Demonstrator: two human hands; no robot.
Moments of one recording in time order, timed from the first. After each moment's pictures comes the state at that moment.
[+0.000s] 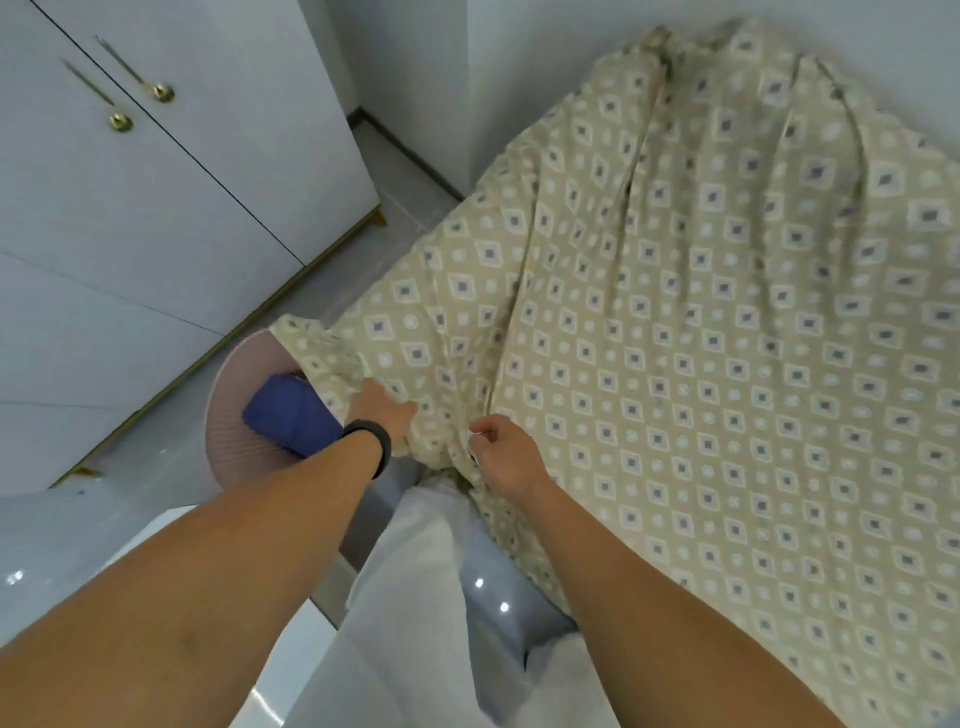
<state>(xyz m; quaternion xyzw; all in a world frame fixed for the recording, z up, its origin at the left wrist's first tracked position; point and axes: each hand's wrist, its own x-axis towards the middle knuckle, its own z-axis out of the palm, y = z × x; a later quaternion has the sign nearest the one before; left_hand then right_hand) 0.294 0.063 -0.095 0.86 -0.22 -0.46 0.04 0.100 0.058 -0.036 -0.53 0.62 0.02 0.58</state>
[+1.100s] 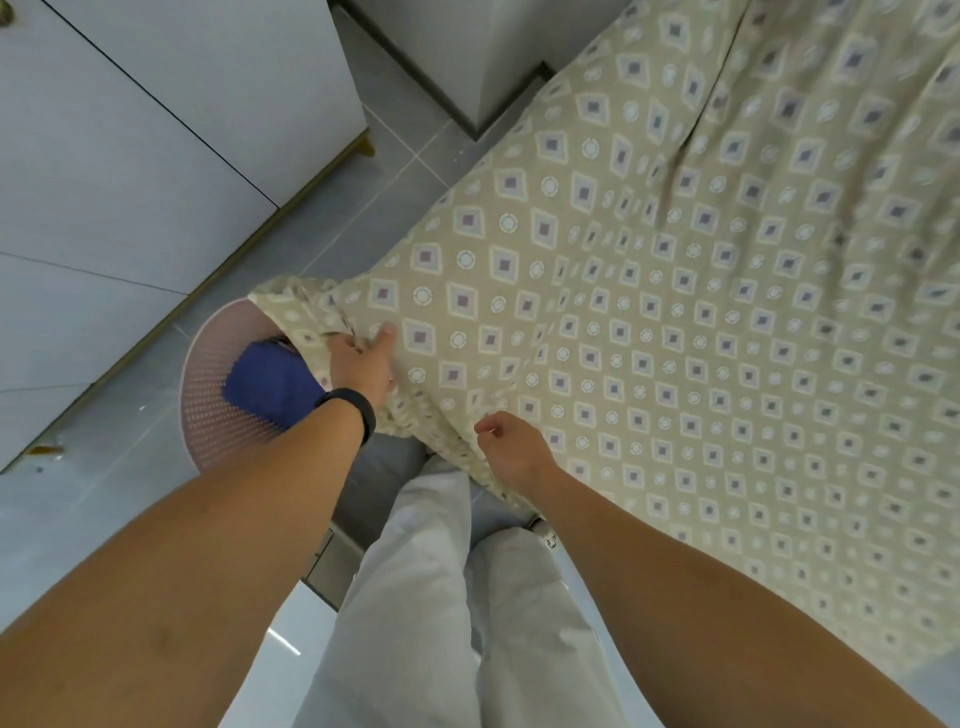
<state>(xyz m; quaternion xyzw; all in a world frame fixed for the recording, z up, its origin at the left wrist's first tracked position) 0.382 0.011 -0.174 0.81 0.00 -0.50 0.32 0.171 0.026 -0.129 -0.49 0.64 0.15 0.57</state>
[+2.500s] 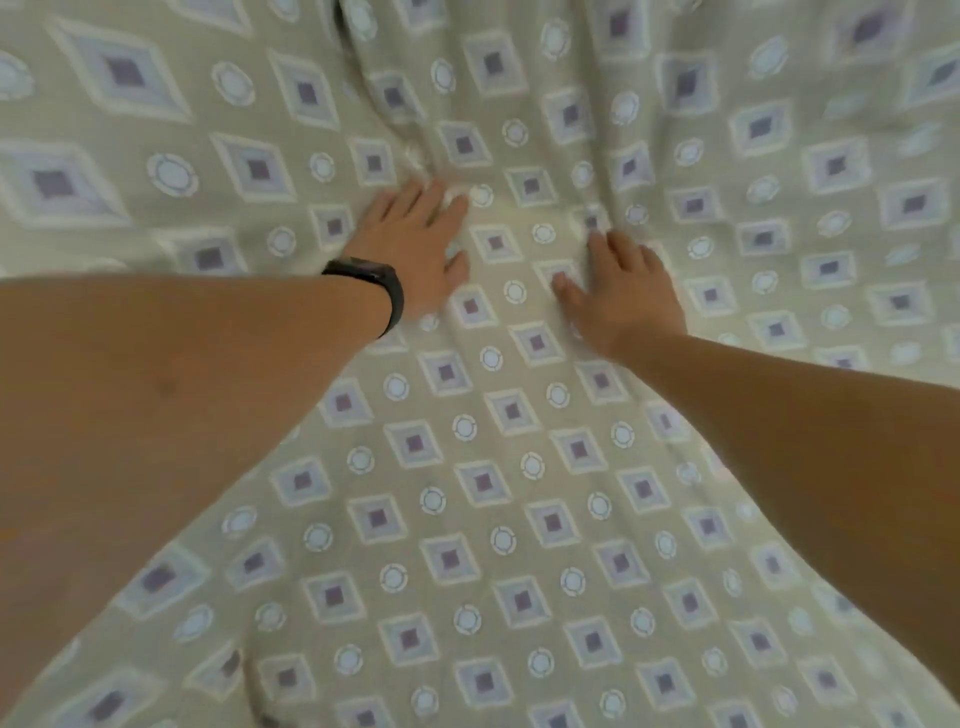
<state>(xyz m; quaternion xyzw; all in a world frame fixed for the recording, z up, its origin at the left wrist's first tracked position) 0.047 -0.313 -0.395 0.51 -0.85 -0.09 -0.11 -0.195 -0.237 -0.387 -0.61 0.77 0.07 0.19</state>
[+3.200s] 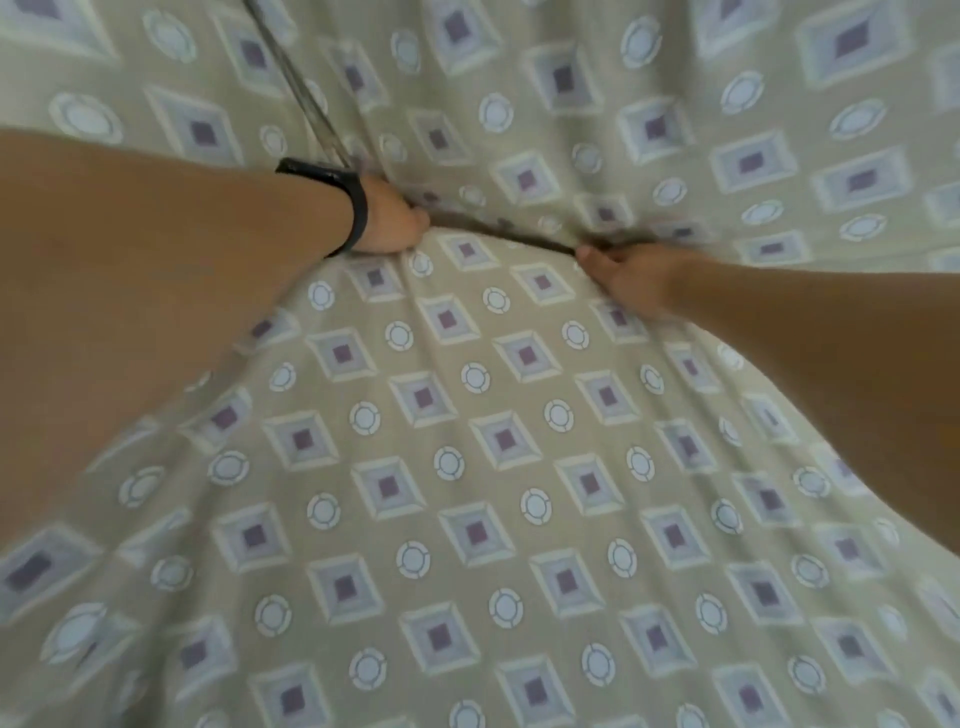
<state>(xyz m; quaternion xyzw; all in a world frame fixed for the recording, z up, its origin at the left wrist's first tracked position) -0.005 -0.457 -0.392 0.56 -0.78 -0.16 -0.22 -0.273 -0.339 -0.407 -0.56 0.77 0.12 0.28</state>
